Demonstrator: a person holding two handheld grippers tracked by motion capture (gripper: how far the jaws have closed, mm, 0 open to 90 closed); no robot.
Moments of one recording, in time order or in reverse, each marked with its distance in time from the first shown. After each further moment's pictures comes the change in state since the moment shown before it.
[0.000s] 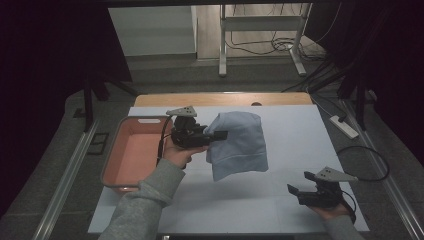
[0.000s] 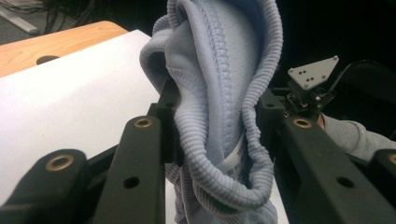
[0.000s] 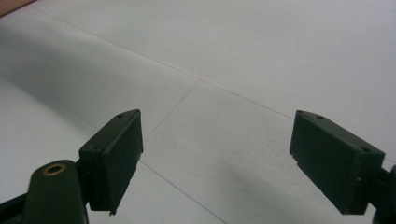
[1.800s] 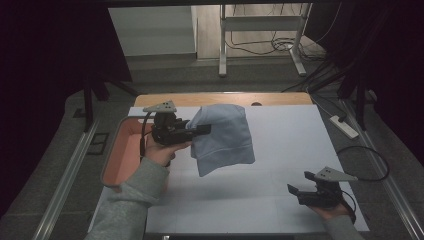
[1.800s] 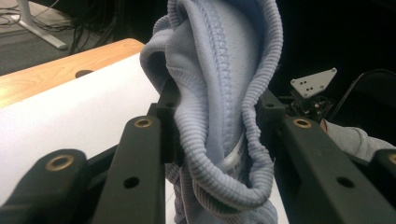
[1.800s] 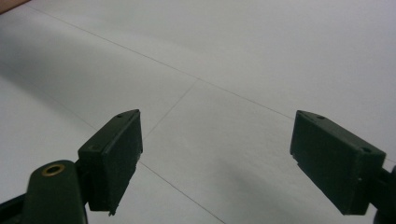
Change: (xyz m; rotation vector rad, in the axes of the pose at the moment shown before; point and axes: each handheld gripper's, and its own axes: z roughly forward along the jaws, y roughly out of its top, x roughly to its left) left arm -0.003 0.005 -0.048 -0.048 0.068 0.018; right arm 0.000 0.000 0.001 0.002 -0.008 -0.002
